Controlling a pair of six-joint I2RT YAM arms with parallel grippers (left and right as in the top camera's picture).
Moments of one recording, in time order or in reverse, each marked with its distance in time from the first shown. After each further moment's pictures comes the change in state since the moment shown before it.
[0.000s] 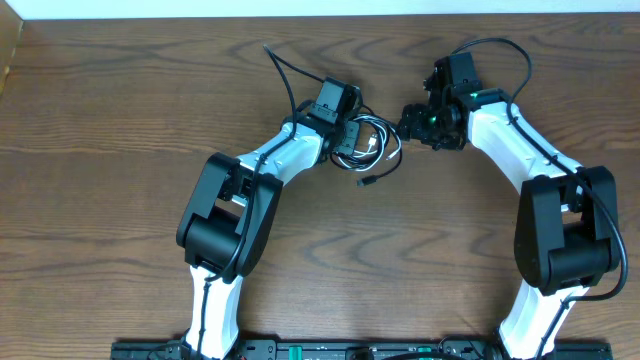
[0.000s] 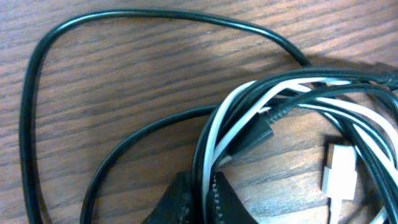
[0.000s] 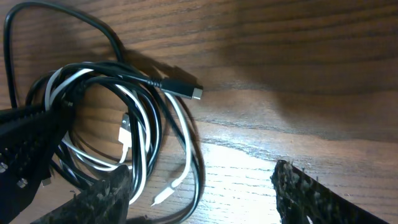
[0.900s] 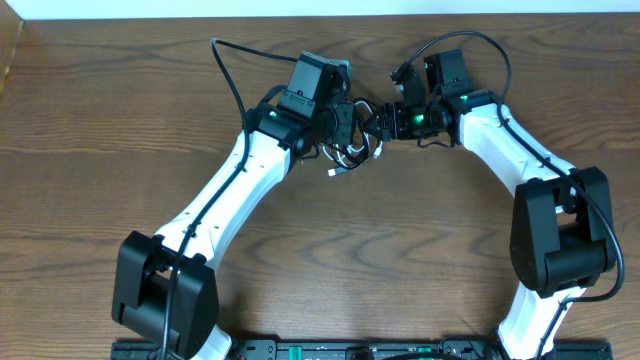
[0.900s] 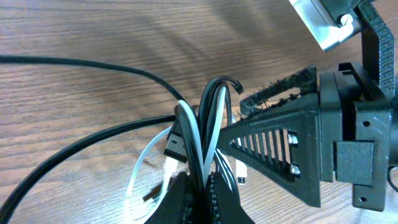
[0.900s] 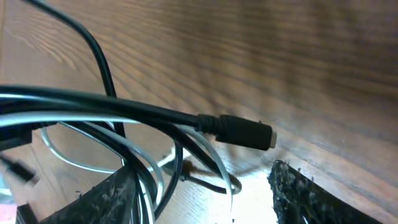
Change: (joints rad) left arm 0.001 -0.409 0.000 -0.278 0.156 -0.156; right arm 0.043 -0.004 0.000 0.134 -0.344 -0.177
